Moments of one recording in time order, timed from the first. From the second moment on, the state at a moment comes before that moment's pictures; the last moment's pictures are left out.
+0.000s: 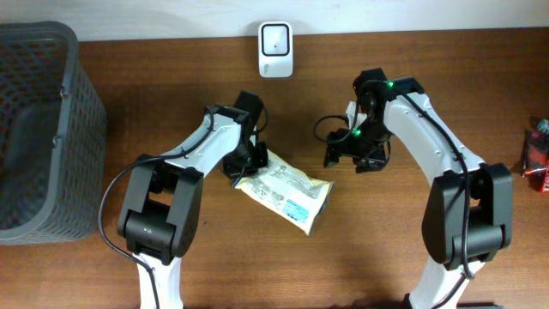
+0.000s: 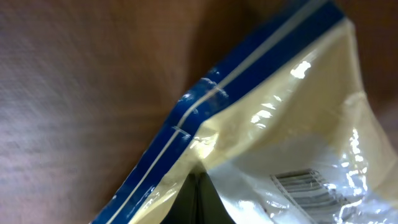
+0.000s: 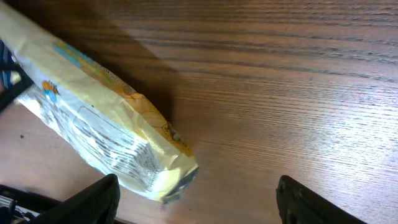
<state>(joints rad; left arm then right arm) -0.39 2.12 1.49 -0.91 0.19 -0.48 0.19 1.96 1.54 -1.23 -0.35 0.23</state>
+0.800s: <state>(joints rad) -0.33 2.12 1.49 -0.87 0.14 -0.66 0.35 1.96 1.30 -0.91 -0.45 0.27</state>
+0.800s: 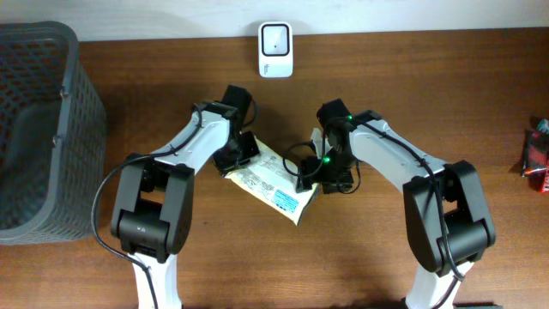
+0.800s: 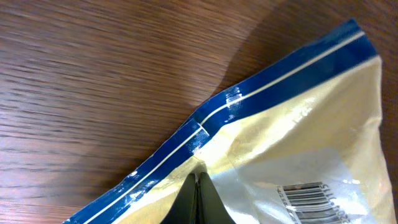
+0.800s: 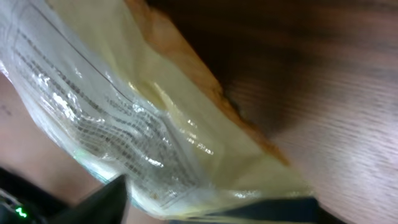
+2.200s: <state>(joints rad) -0.40 2.14 1.77 -0.94 0.16 -0.41 0.31 2.01 1.42 -0.68 -0.52 0.50</state>
